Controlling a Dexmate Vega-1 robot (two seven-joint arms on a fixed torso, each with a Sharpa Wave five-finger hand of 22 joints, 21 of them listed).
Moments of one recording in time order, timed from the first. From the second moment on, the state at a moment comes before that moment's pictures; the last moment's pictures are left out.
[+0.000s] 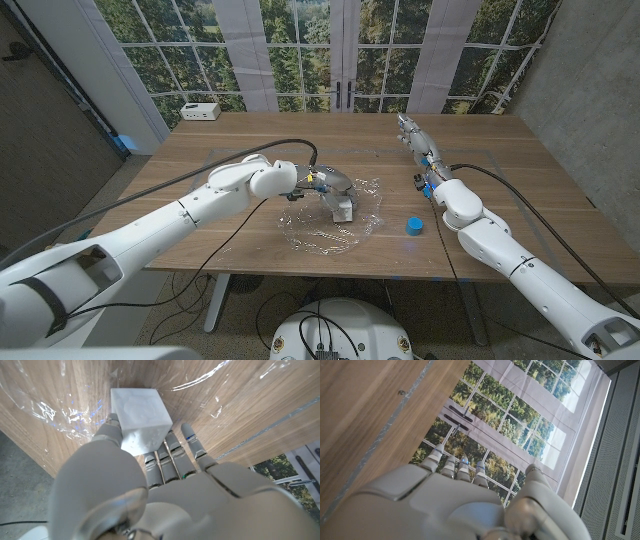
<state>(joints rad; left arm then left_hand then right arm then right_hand) 0.55 0.74 0.83 -1.80 0.70 -0.19 -0.51 0.91 0.04 0.37 -0.10 0.17 0.60 -0.03 0.32 0.20 0.58 -0.08 0.43 0.32 0.65 -0.06 0.21 0.31 0.13 0.09 0.95 0.18 -0.94 -0.58 -0.42 -1.59 0.38 0.26 -0.17 0.17 0.06 0.27 -0.05 0.20 0.01 -0.07 0.20 0.19 0.00 0.08 0.22 0.21 -0.06 0.10 0.21 0.20 0.01 0.14 0.21 0.18</state>
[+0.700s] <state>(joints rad) 0.58 0.77 0.79 -1.89 0.81 -0.11 -0.48 0.90 0.04 0.31 -0.13 0.17 0.45 -0.04 0.22 0.20 0.40 -0.06 0.31 0.30 0.38 -0.04 0.19 0.27 0.03 0.13 0.87 0.18 -0.95 -0.58 -0.41 -1.60 0.38 0.26 -0.17 0.17 0.06 0.27 -0.05 0.20 0.01 -0.07 0.20 0.19 0.00 0.08 0.22 0.21 -0.06 0.09 0.21 0.21 0.01 0.14 0.21 0.18</state>
